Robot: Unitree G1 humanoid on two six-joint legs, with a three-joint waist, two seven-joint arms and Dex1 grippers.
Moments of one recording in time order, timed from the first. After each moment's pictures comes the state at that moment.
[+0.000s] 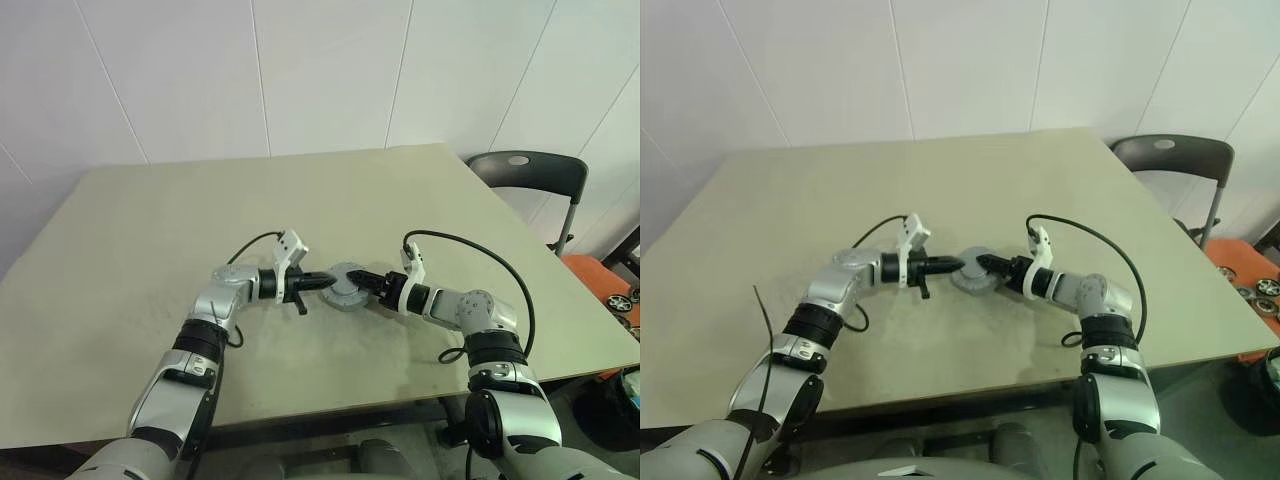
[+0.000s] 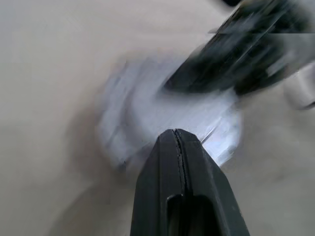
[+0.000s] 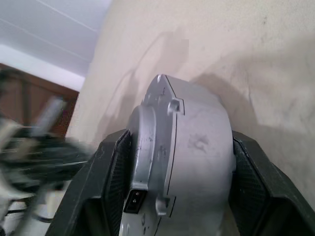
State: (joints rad) left arm -0.65 0.22 -0.11 0.48 -0.25 0.42 -1.12; right arm -0.60 -0.22 -0.26 0.61 0.57 0.99 0.65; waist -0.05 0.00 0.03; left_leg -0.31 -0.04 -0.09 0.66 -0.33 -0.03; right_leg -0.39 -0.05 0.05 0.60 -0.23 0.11
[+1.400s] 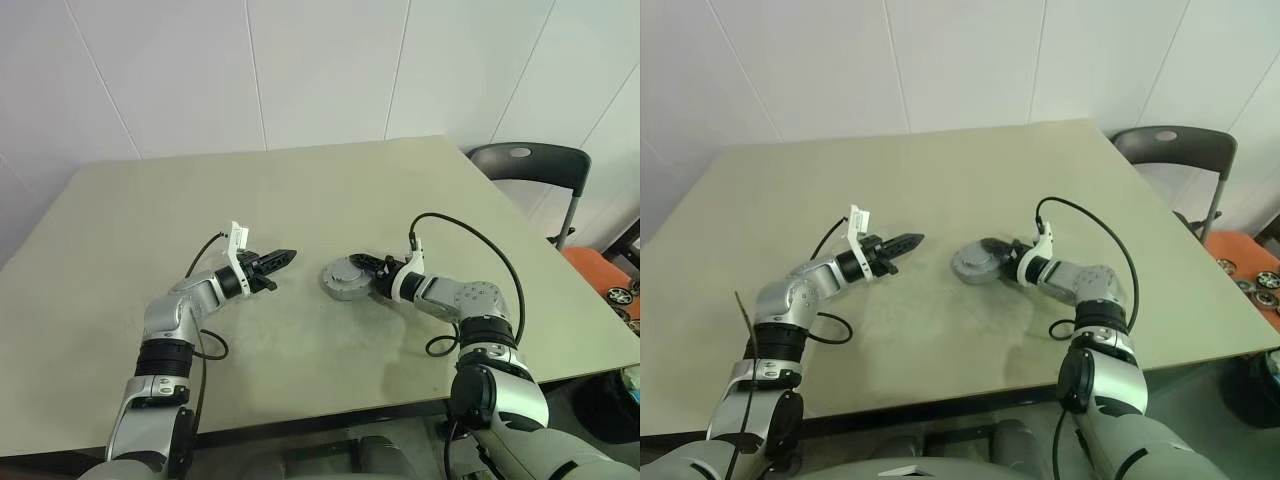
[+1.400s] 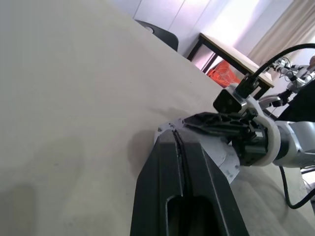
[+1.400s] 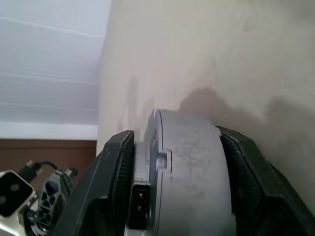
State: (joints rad) left arm -0.51 0.27 0.14 0.37 -0.49 0.60 -0.86; right arm -0.73 -0.17 -0.53 0.75 0.74 1.06 0.29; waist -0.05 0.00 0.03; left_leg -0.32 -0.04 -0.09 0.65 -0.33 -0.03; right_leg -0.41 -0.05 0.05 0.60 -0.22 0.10
